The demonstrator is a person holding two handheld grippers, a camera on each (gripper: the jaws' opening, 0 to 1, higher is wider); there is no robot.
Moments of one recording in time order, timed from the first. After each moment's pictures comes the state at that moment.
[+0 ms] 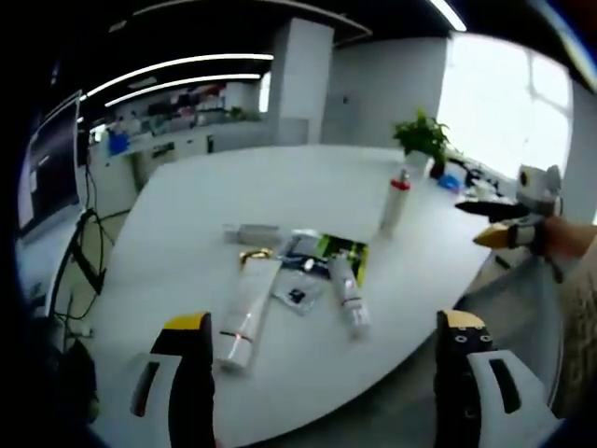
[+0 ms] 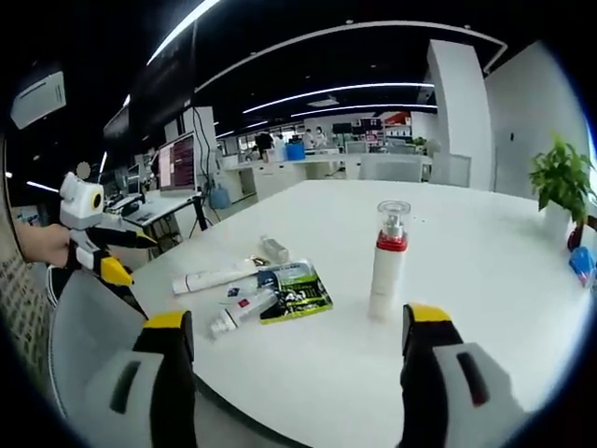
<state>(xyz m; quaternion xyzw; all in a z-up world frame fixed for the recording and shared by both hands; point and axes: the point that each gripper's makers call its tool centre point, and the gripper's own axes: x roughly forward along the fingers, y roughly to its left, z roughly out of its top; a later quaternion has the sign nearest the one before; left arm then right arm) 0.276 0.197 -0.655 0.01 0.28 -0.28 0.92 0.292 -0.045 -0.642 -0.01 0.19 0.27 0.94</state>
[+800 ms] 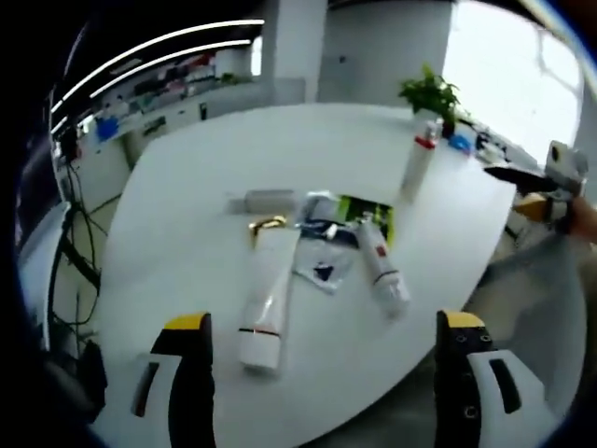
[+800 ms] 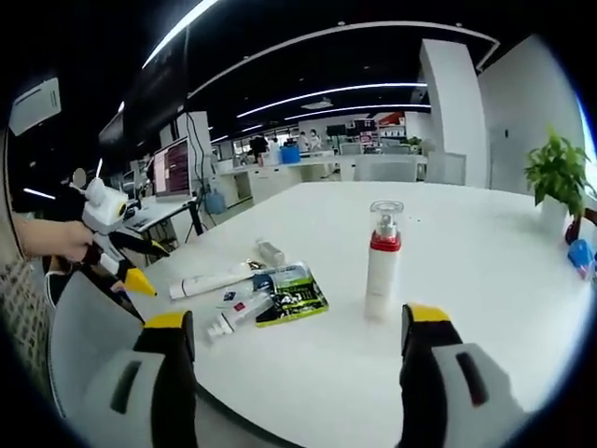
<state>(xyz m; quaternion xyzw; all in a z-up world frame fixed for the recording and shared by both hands) 0.315 0.218 -0.702 0.06 0.38 -0.28 0.88 0.296 -0.048 -0.642 0.00 0.18 0.26 0.95</state>
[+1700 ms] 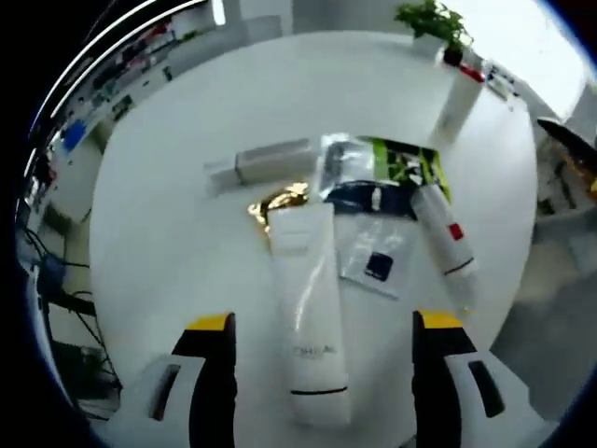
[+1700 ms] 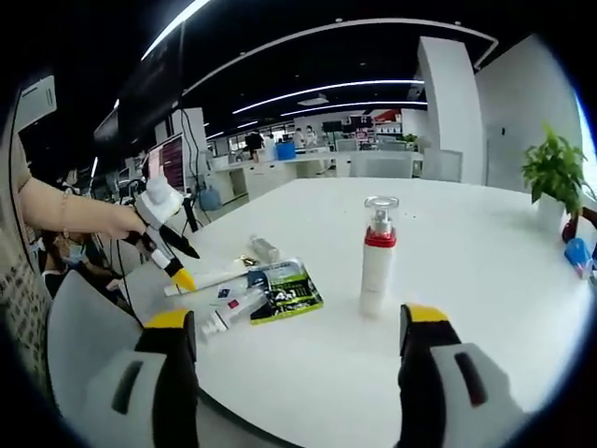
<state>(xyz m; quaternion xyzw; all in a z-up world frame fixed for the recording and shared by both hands) 0.383 0.218 -0.755 0.18 0.50 -0.29 0.79 0.300 -0.054 -0.647 0.00 0.19 0.24 0.95</state>
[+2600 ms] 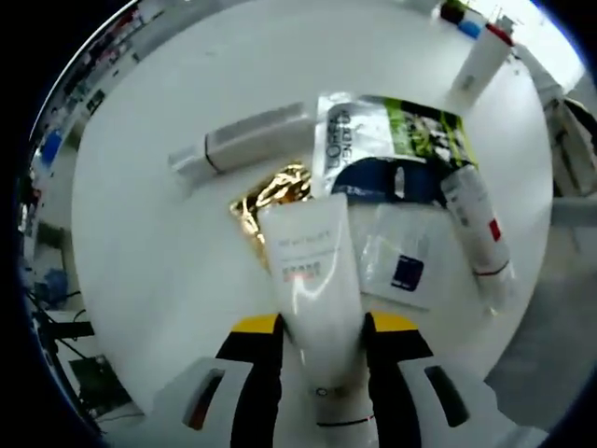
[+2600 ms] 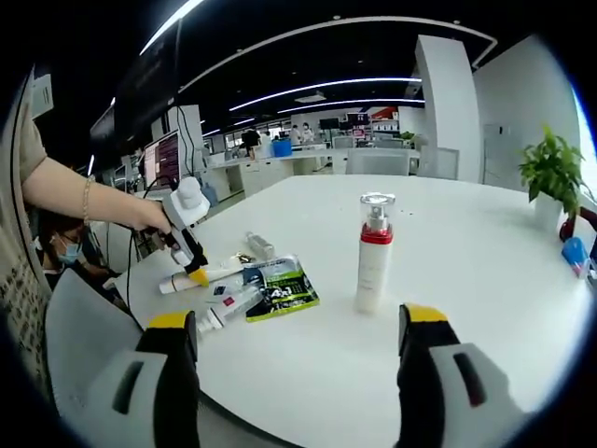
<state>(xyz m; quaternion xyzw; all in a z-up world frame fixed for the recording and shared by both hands) 0.412 0.224 -0.790 0.23 0.57 -0.29 0.73 0.301 -0.057 -0.651 -0.01 0.20 0.24 0.95</state>
